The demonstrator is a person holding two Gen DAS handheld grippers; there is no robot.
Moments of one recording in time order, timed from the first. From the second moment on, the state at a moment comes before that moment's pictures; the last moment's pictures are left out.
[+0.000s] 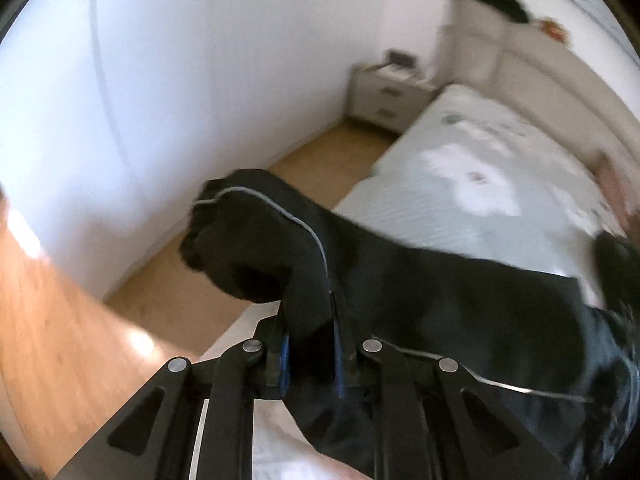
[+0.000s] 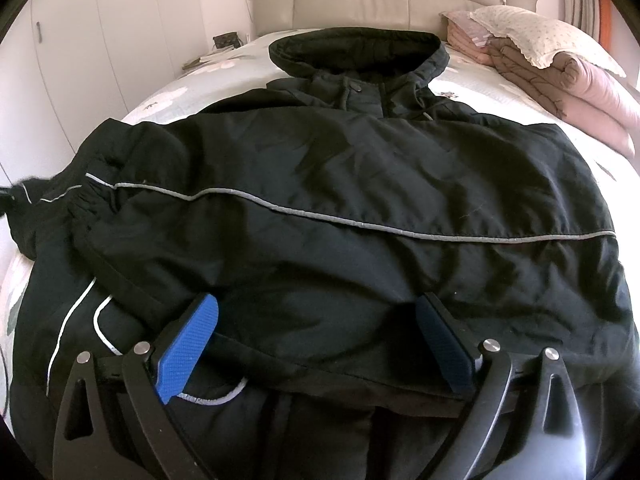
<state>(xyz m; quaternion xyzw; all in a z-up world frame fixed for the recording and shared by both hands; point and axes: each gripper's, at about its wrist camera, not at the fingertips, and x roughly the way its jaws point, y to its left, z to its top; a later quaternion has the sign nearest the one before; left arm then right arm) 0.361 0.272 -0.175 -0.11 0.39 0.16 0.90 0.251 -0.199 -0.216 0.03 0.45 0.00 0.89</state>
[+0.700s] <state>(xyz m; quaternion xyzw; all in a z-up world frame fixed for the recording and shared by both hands) 0.263 -0.148 -0.094 0.08 0.35 -0.32 0.88 0.129 -0.278 -0.134 0.07 0.41 -0.08 0.91</state>
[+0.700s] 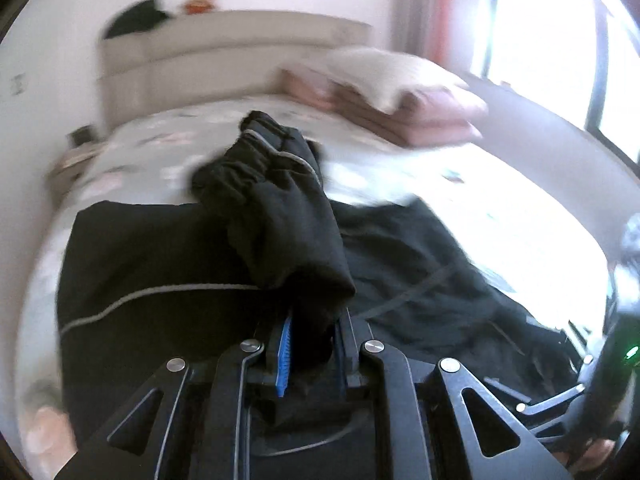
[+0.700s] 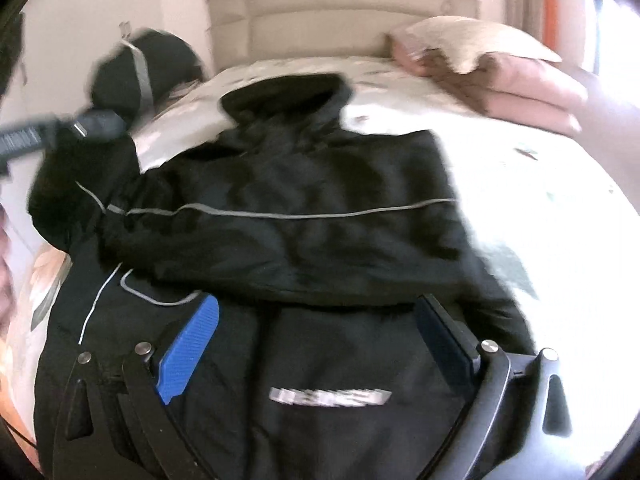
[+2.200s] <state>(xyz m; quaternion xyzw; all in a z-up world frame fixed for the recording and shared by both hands) 0.327 -0.033 -0.189 -0.10 0.47 -0.28 0.83 0.238 -0.424 -0.147 0.19 0.44 -0.10 0.87</state>
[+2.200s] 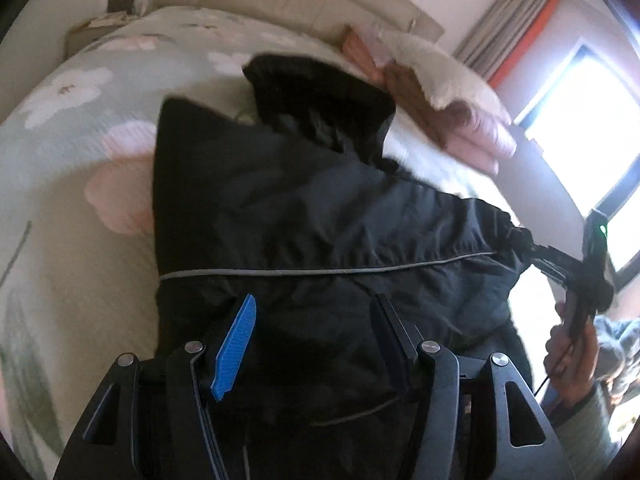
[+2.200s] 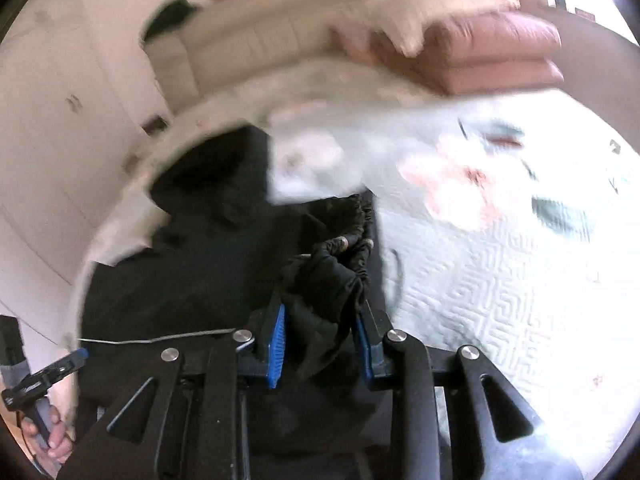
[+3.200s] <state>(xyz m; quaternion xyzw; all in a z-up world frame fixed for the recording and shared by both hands) 0.367 -0.032 -0.210 0.04 0.44 -0.11 0.89 0.267 -0.394 -0.208 0.13 0.49 -0.08 0.86</state>
